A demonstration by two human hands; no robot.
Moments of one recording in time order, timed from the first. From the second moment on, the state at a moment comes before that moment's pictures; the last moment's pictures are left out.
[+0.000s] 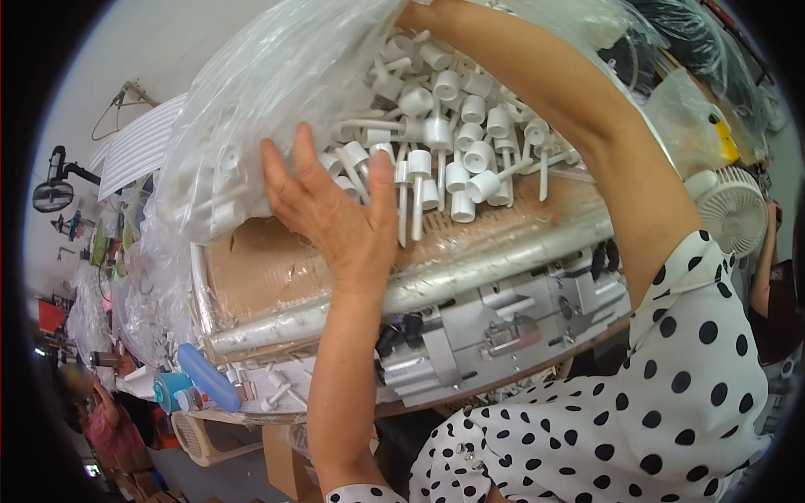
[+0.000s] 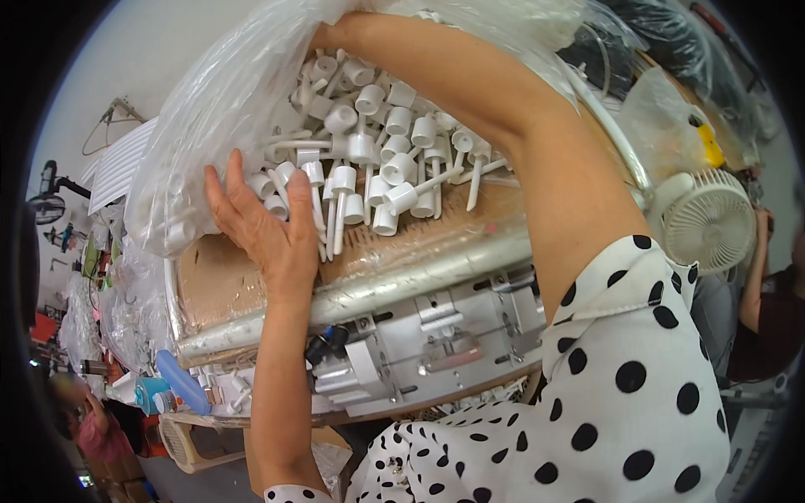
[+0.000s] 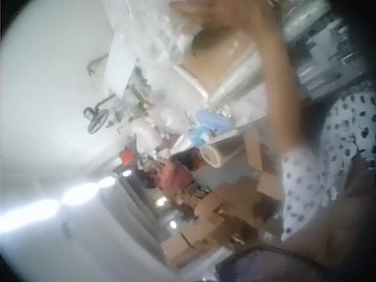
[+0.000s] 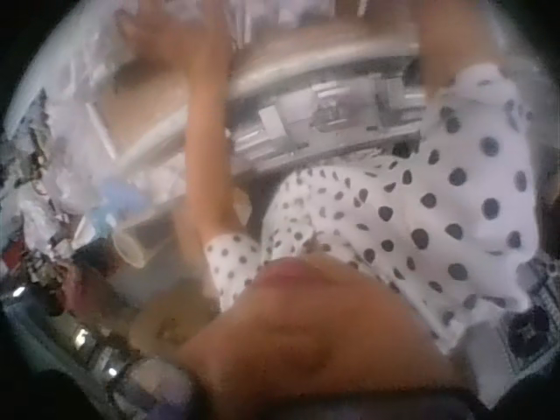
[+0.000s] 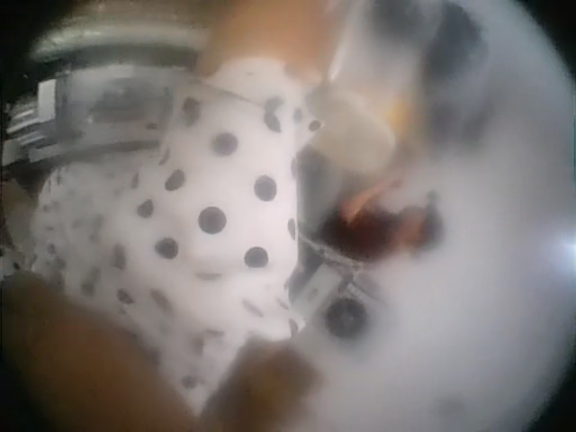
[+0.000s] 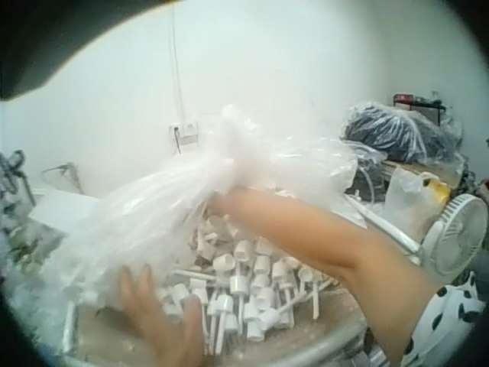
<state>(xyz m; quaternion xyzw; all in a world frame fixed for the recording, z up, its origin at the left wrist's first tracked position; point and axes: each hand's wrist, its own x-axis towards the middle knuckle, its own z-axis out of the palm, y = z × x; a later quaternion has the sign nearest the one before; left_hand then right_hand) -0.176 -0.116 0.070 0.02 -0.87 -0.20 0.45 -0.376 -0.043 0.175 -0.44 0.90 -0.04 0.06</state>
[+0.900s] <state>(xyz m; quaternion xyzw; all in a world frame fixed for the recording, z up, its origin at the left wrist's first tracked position) -0.139 -0.078 0.096 -0.16 -0.88 -0.18 0.40 -0.158 0.090 0.127 -0.40 0.89 -0.06 -0.21</state>
